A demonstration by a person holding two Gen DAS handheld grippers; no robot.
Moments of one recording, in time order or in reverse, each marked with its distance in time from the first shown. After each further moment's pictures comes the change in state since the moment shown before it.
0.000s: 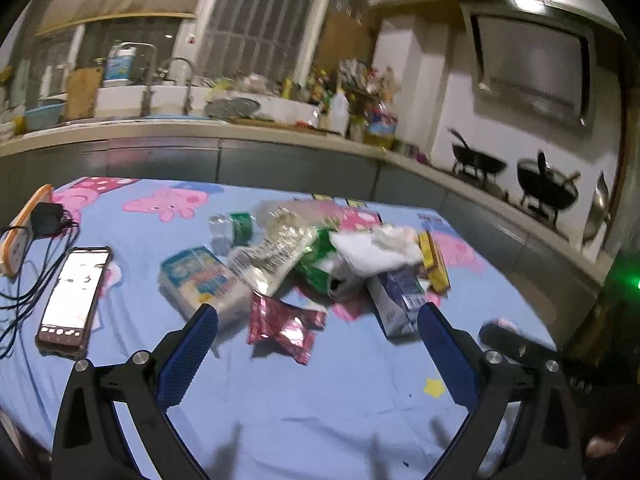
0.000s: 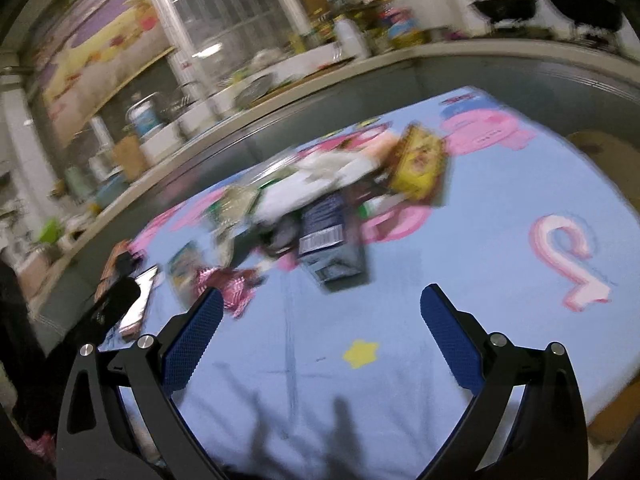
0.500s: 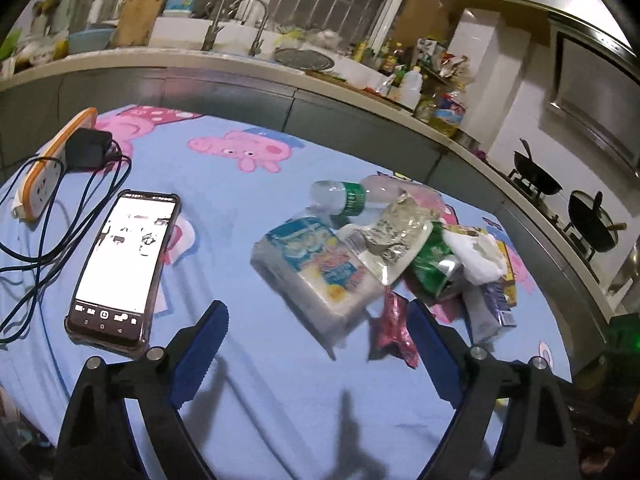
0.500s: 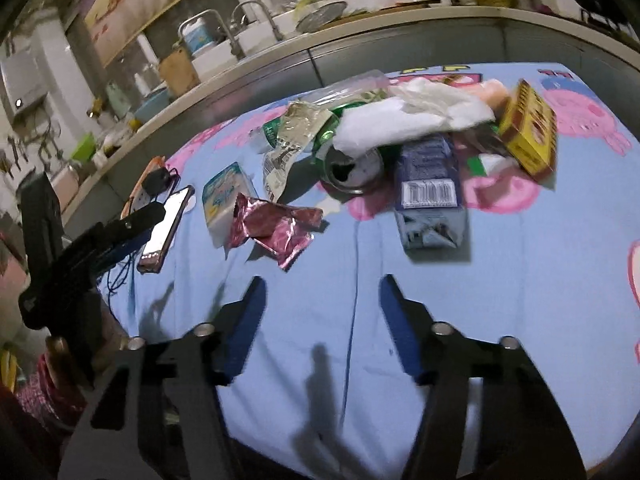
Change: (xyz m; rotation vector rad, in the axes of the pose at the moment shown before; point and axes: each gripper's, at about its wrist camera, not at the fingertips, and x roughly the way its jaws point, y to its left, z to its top) left arm 0.034 0.108 0.011 -0.187 0.180 0.088; right arm 0.064 0.040 0.003 -0.182 0.234 0.088
